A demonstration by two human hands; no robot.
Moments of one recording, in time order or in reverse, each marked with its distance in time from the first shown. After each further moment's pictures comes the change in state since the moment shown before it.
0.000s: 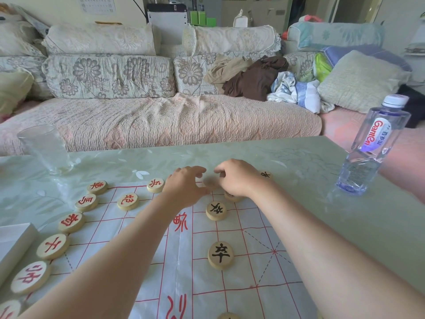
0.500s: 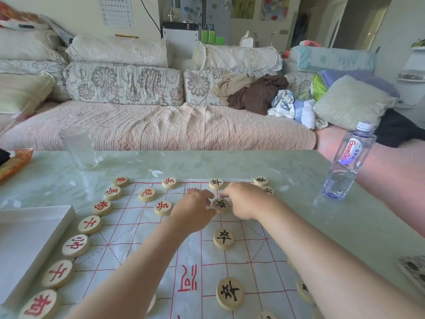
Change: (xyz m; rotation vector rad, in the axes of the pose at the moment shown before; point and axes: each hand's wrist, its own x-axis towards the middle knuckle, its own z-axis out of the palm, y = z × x) left_hand -0.093 0.021 -0.012 0.004 -0.077 0.016; right_hand -0.089 -0.034 -0.018 -0.300 -0.184 -0.100
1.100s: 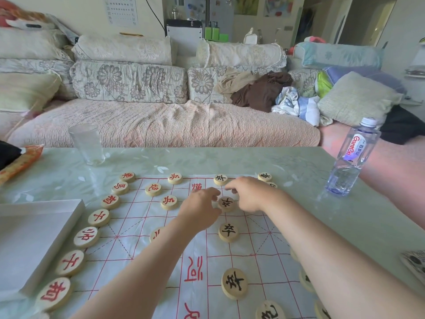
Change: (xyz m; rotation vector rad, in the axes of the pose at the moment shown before) left_hand -0.012 0.002 0.005 -0.037 0.045 0.000; right_hand 0.002 0.007 0.000 0.071 -0.019 0.025
